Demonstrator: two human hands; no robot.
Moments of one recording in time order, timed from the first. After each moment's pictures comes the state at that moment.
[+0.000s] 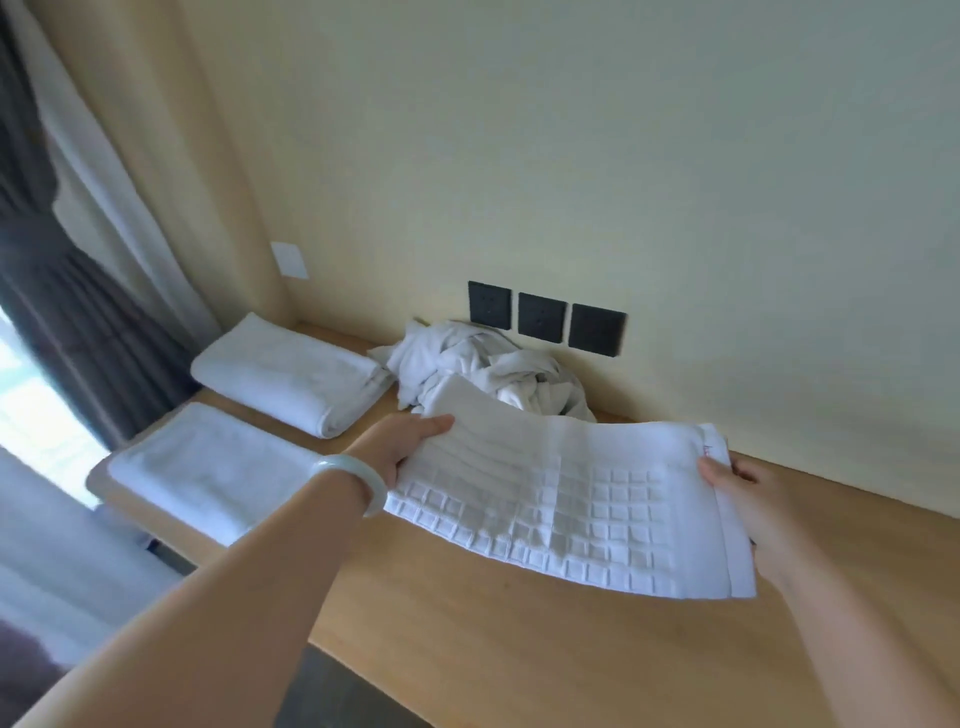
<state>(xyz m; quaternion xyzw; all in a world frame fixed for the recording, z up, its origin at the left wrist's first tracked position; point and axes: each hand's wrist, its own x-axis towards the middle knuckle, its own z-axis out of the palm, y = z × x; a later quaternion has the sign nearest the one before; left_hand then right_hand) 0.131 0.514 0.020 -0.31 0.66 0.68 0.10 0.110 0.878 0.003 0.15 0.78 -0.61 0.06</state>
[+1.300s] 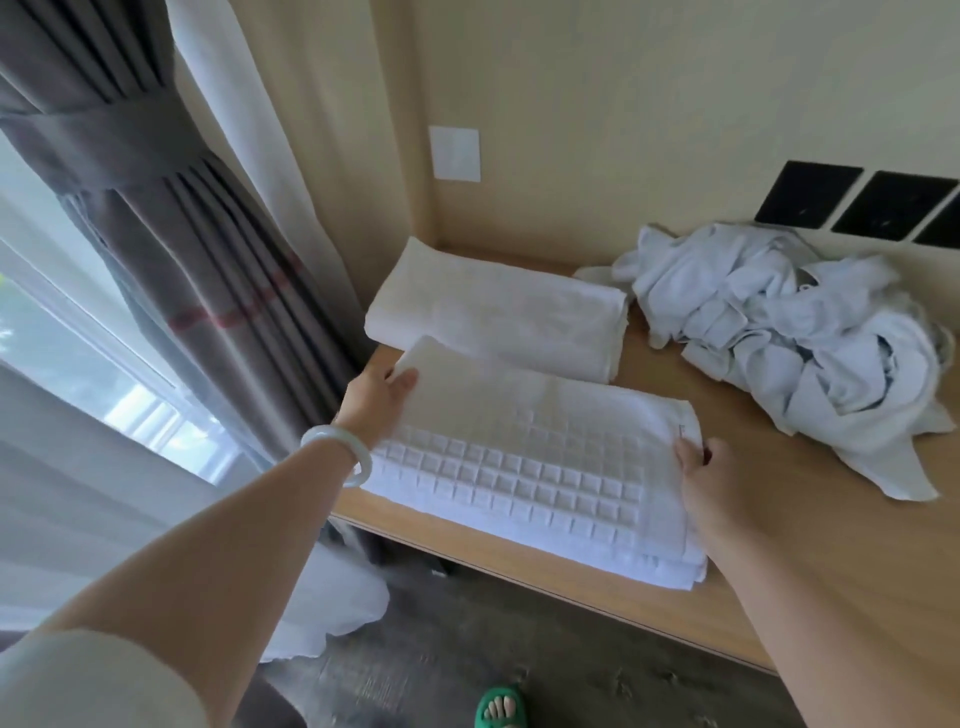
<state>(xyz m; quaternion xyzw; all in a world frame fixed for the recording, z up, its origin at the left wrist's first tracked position) 0.118 -0.018 -0.120 -0.21 0.89 0.41 0.03 0.151 0.349 -0.136 0.24 0.84 -0.48 0.05</state>
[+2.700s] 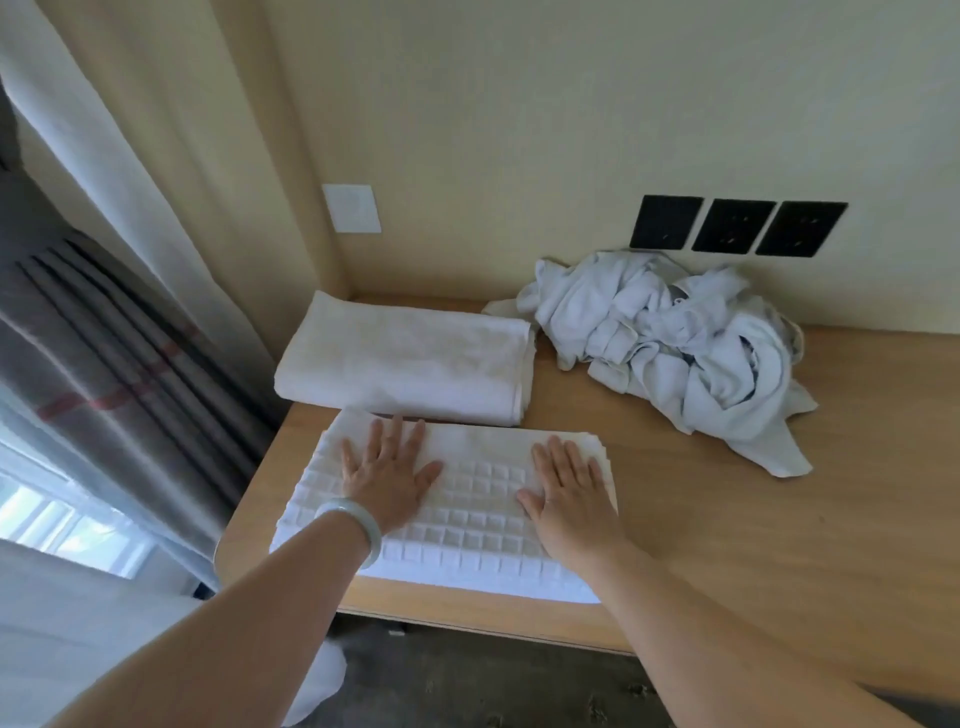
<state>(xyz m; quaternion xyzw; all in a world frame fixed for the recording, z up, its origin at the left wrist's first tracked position) 0.120 0.080 -0.150 0.03 0.99 -0.01 0.16 0.155 0.322 -0.157 -0.07 0.98 -0.09 0.13</state>
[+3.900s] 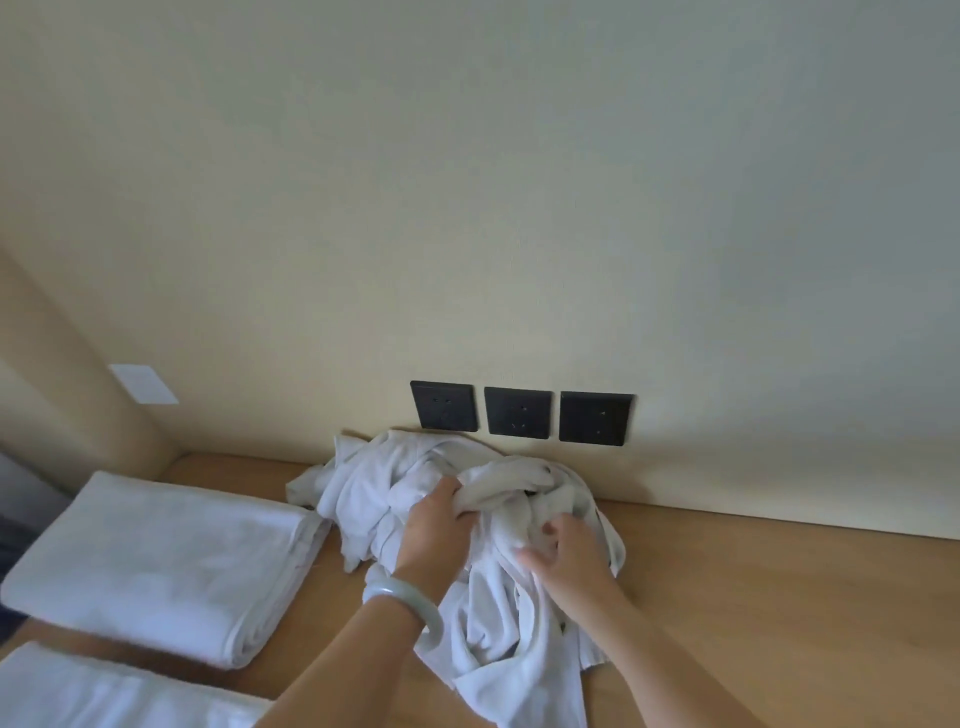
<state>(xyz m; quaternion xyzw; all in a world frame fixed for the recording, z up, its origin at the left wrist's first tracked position) -0.068 0.505 -0.044 -0.09 0.92 0.39 0.00 -0.058 0.672 -0.088 0.03 0.90 -0.42 0.10</state>
